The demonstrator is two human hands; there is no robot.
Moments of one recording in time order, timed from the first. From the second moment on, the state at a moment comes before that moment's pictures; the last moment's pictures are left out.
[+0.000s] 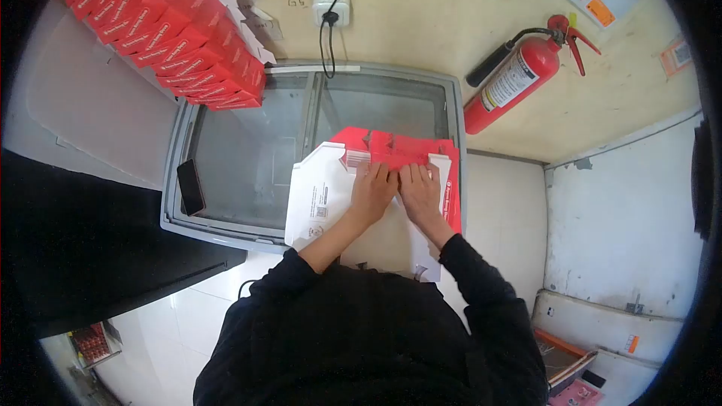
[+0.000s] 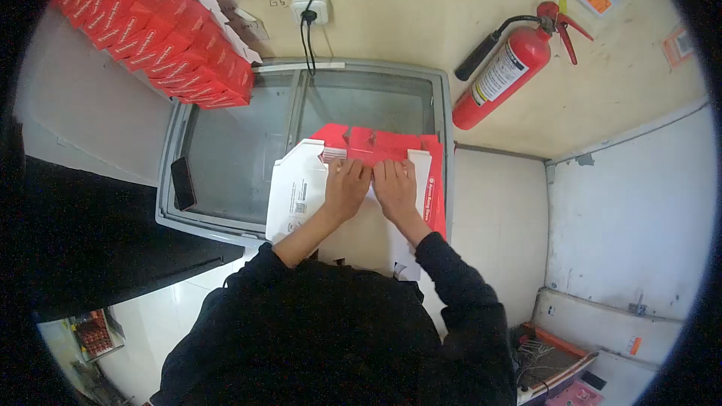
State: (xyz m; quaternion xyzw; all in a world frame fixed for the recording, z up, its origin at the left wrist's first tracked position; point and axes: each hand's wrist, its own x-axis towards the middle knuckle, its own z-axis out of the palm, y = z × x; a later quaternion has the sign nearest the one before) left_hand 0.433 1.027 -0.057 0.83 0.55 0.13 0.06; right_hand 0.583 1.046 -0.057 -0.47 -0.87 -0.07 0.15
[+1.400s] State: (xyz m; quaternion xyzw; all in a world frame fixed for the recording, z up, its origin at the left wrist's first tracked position) left_hand 0.414 1.075 -0.043 0.80 0.57 0.09 0.17; right_hand 0.652 0.970 -0.080 -0.61 -0.55 0.18 0.53
